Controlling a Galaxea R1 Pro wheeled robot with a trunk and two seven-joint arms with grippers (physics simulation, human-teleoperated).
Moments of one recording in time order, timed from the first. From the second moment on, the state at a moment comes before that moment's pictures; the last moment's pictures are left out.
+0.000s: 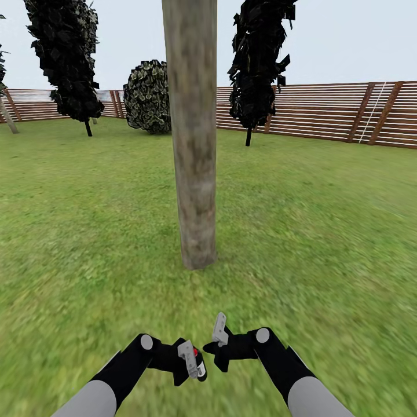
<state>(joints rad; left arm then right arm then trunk) -0.58 -0.05 -0.20 -0.56 -0.63 -0.07 -0.91 -0.59 0.13 0.09 -0.60 0.63 -0.14 0.92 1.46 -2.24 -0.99</state>
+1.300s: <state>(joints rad) -0.58 -0.08 -0.20 -0.55 -0.62 -0.08 -0.91 -0.59 0.13 0.09 -0.60 0.63 -0.14 0.92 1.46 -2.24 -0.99</state>
